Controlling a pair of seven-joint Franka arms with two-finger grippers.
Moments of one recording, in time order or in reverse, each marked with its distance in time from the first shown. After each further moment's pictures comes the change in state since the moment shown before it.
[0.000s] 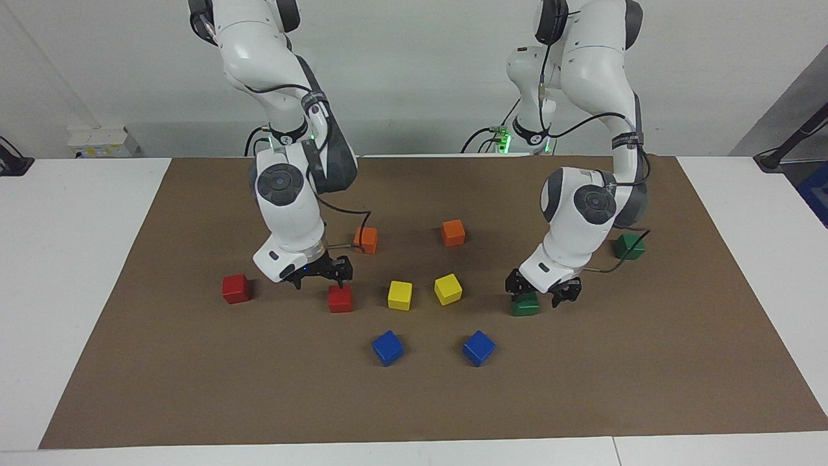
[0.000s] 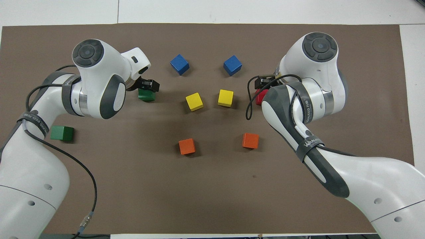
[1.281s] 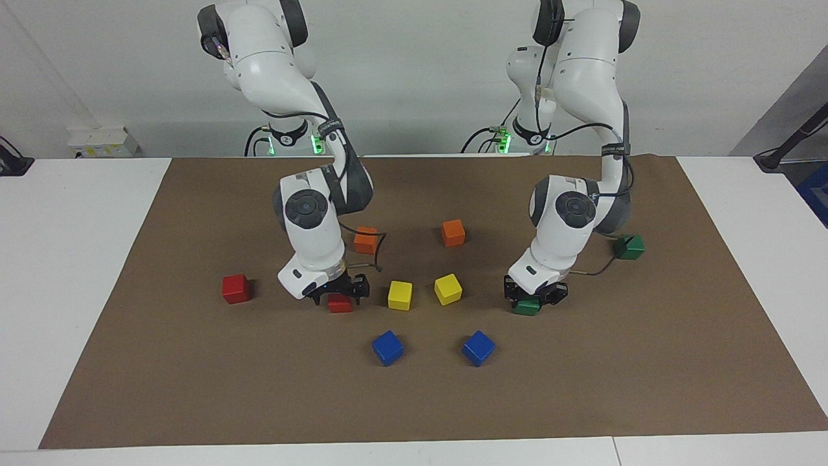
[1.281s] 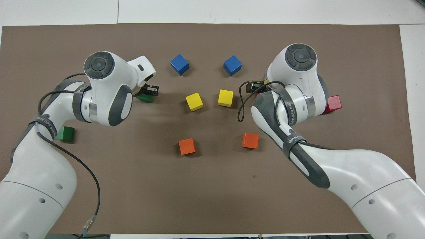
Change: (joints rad) left arm -0.017 0.002 0.002 -0.069 0.033 0.094 -0.033; right arm 0.025 0.072 -0.003 -0.028 -0.002 0.100 -0.022
